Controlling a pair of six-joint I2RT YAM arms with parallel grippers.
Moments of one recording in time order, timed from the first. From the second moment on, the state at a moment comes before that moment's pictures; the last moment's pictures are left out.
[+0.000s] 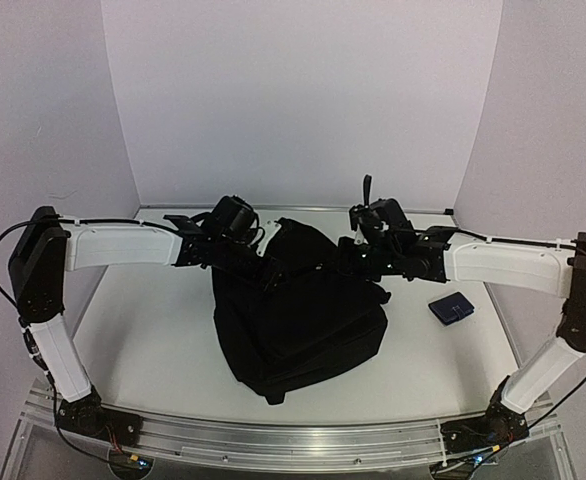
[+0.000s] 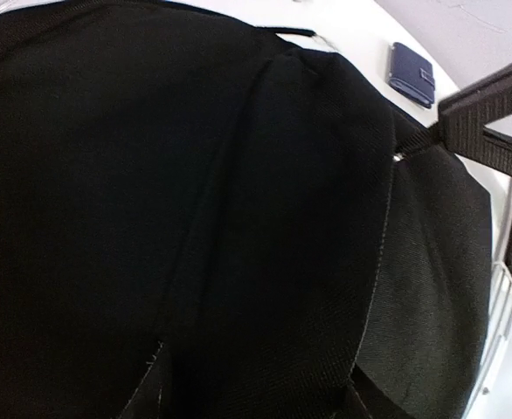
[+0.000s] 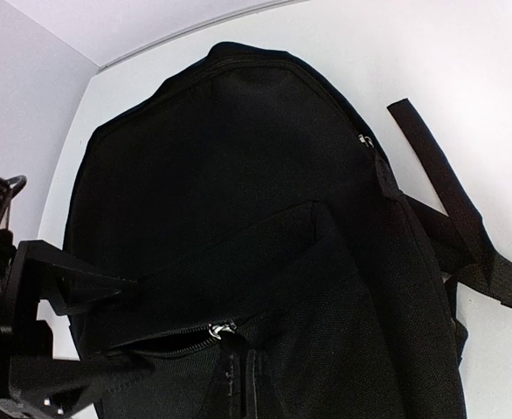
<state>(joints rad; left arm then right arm) -0.82 1.78 1.29 -0.29 0.27 -0.18 0.82 1.59 1.17 -0.26 0.13 0.74</state>
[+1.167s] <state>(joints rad) -0.86 1.60 1.11 -0.21 0.14 -0.42 0.76 1.73 1.32 -0.30 0.20 0.68</state>
